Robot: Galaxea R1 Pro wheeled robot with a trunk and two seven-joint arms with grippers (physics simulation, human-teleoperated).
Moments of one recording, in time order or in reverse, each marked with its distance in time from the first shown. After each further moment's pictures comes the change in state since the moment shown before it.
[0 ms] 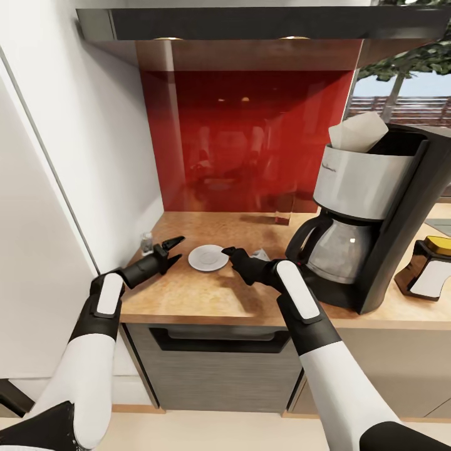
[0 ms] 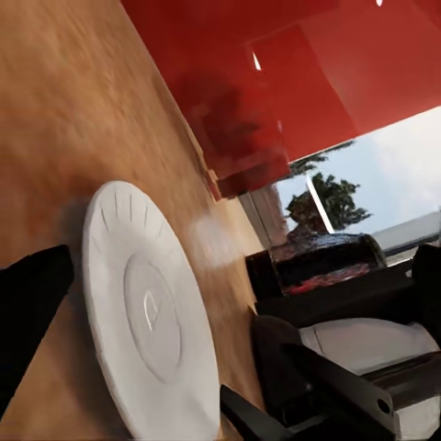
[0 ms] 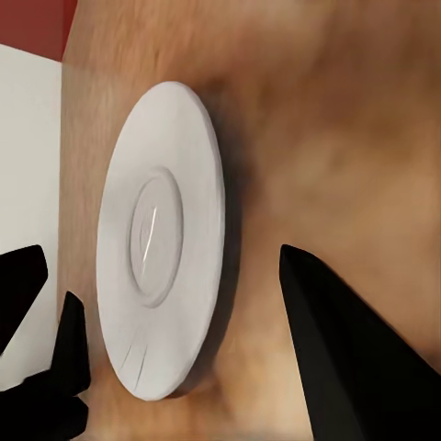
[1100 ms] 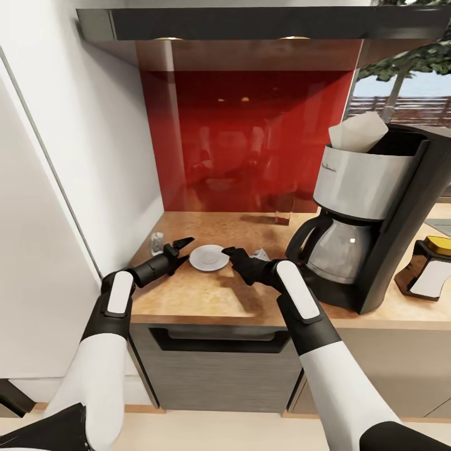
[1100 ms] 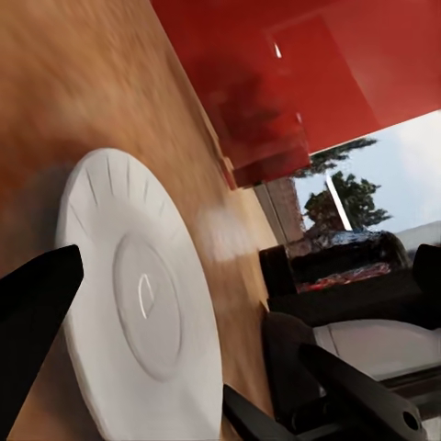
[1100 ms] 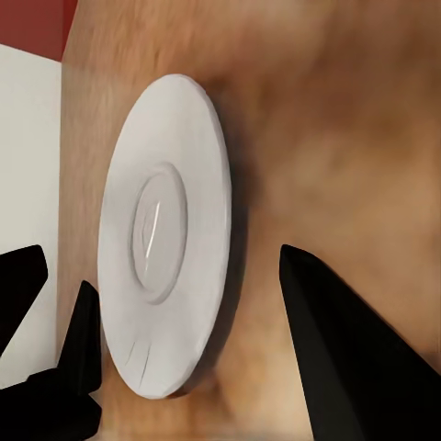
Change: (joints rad) left arm 0.000 -0.069 -0.004 -0.036 0.006 -0.001 0.122; right arm 0.000 0.000 0.000 0.000 0.000 0.000 0.000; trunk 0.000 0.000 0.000
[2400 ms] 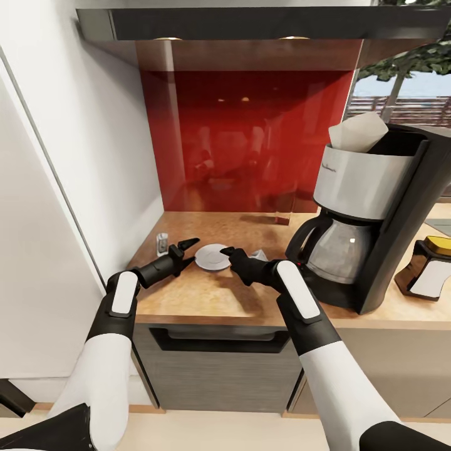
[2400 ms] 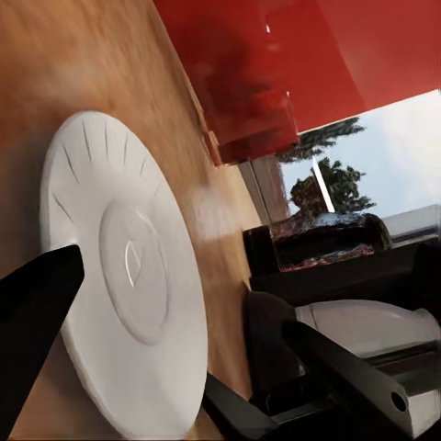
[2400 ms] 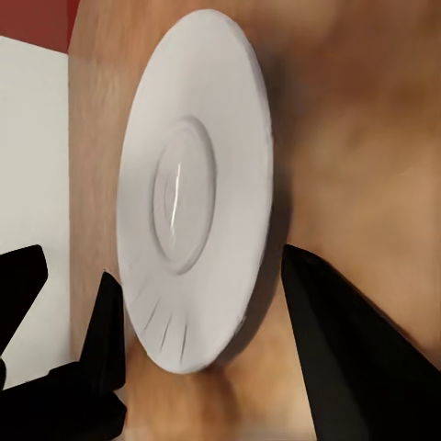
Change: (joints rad) left arm 0.000 -0.024 0.000 0.006 0.011 0.038 -0.002; right arm -0.001 0.000 0.001 0.006 -0.042 -0.001 -0.001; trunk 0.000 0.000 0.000
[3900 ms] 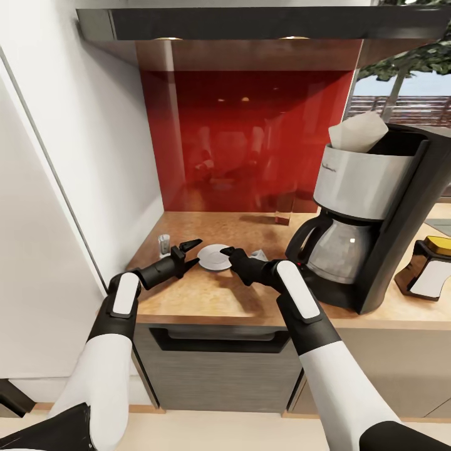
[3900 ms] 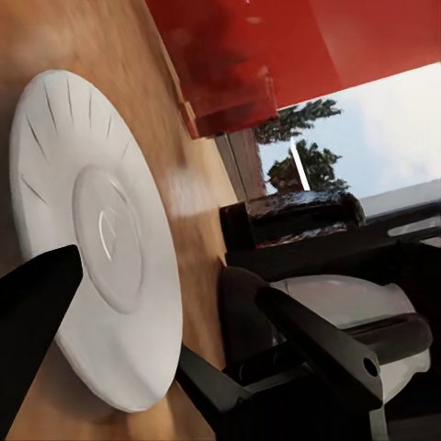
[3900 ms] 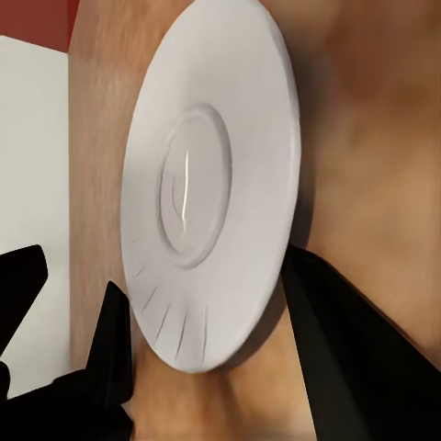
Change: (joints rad) left arm 0.000 0.000 0.000 0.021 0.002 0.048 -0.058; right arm 0.000 0.000 0.000 0.001 0.001 0.000 0.001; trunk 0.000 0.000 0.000
